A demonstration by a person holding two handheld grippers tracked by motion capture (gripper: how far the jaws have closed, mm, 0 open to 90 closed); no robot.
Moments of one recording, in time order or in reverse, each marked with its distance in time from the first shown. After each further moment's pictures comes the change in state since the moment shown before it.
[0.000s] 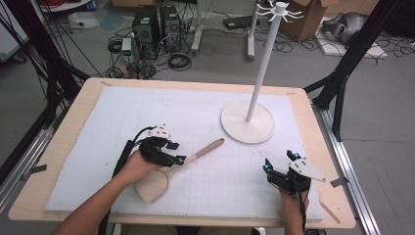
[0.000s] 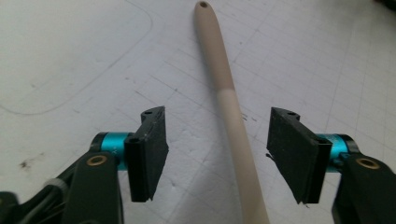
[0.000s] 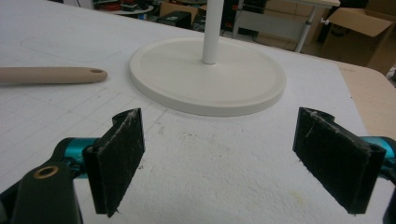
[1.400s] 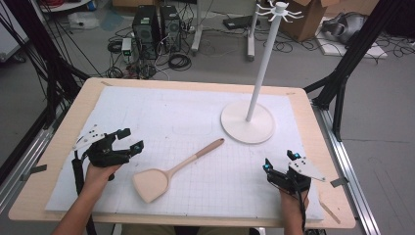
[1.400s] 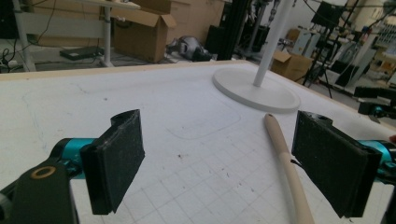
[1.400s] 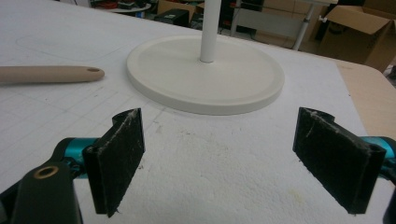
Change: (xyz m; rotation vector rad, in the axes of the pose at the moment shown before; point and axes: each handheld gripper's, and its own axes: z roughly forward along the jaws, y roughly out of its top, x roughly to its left) left arm 0.024 -0.074 -0.105 -0.571 0.238 -0.174; right arm 0.000 0.000 0.001 0.009 -0.008 0.000
